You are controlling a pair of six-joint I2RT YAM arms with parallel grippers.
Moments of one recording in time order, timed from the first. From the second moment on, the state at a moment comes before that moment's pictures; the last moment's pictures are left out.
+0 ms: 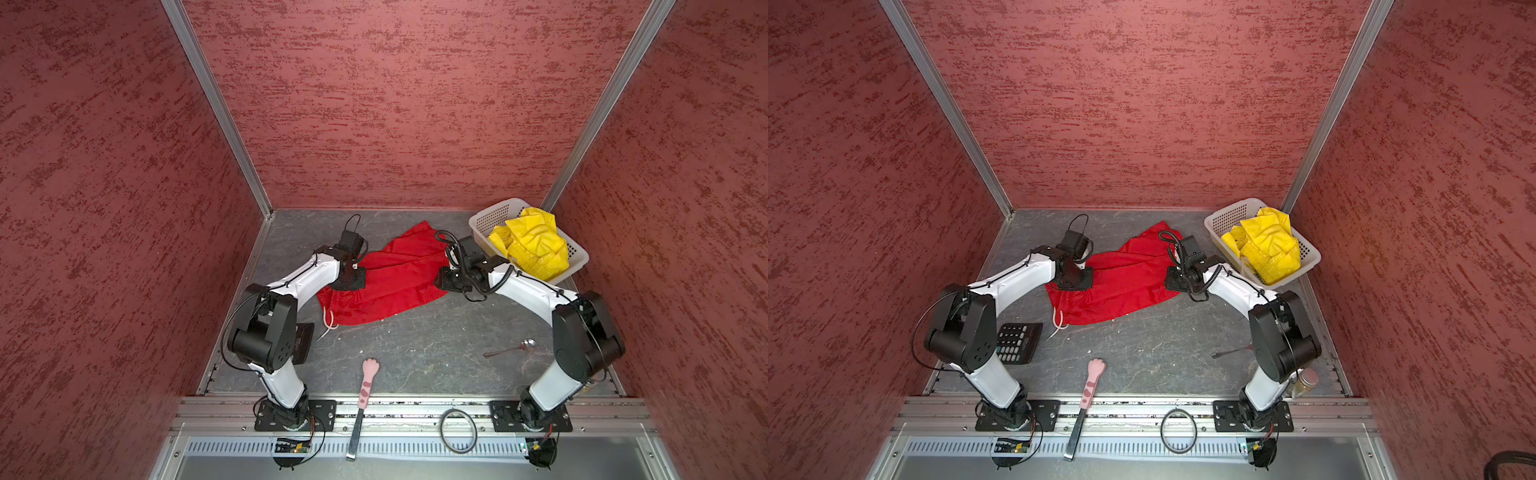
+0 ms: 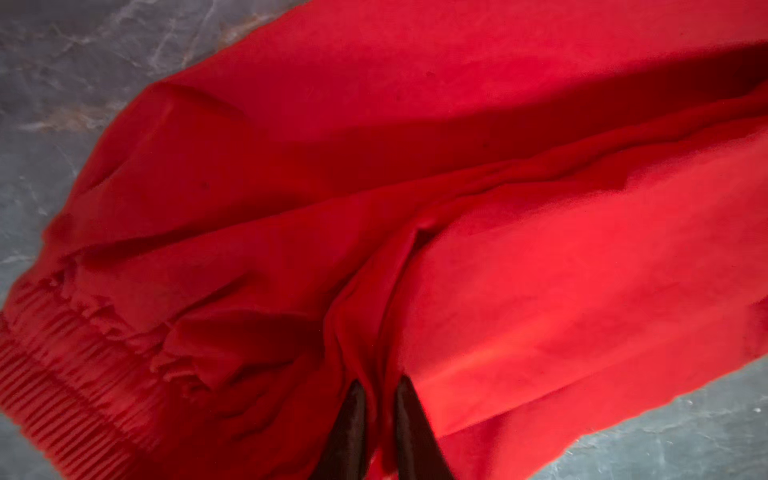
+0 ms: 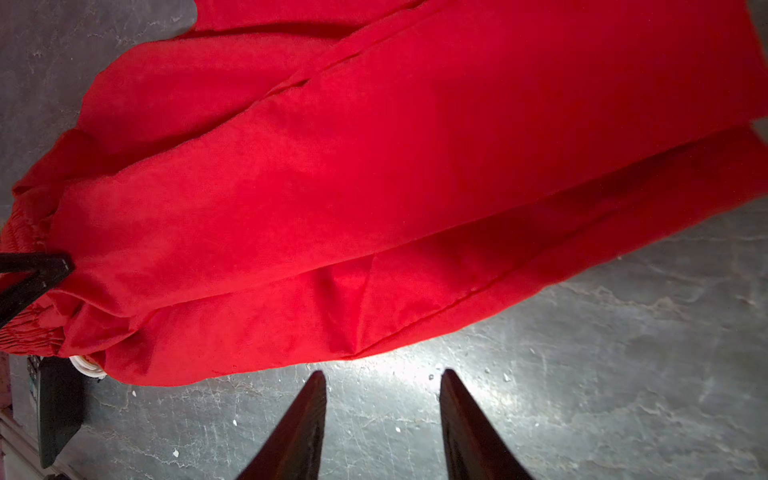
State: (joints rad) left arm -0.36 1.70 1.22 -0.76 -0.03 -0.33; right arm 0.44 1.66 1.13 -0.50 -0.21 0.53
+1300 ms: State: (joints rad) left arm -0.59 1.42 0.93 -0.88 0.12 -0.57; right arm 0.32 1.92 1.44 -0.55 -0.18 0.57
